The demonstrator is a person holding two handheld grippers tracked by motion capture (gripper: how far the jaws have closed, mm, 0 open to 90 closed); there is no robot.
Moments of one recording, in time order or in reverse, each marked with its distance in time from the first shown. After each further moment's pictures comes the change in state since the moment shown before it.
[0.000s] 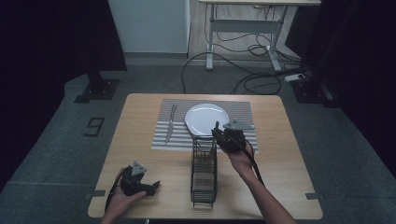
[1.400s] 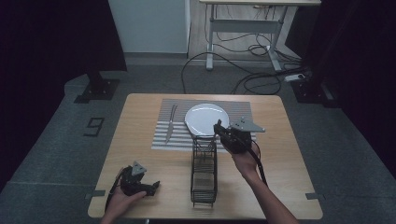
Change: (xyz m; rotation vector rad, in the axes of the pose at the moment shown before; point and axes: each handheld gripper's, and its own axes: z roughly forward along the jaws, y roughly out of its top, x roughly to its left) left arm 0.000 0.000 0.000 0.001 -0.001 0.001; right arm 0.005 0.016 -0.033 -0.144 0.050 -0.004
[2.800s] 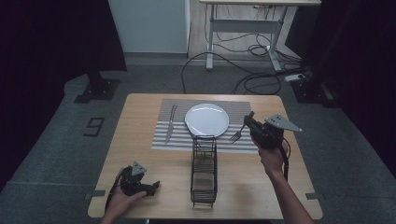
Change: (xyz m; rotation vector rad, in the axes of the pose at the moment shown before) left arm 0.000 0.000 0.000 -0.003 0.000 -0.001; right arm -0.062 0.004 -0.052 -0.098 -0.158 0.061
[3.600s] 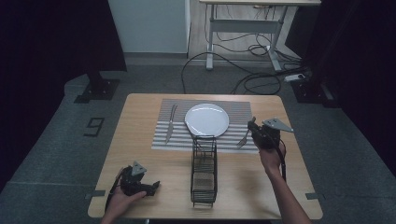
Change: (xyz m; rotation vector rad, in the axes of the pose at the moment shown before) left arm 0.000 0.000 0.000 0.000 0.000 0.000; right arm -0.037 -0.047 0.036 0.116 -0.118 0.013
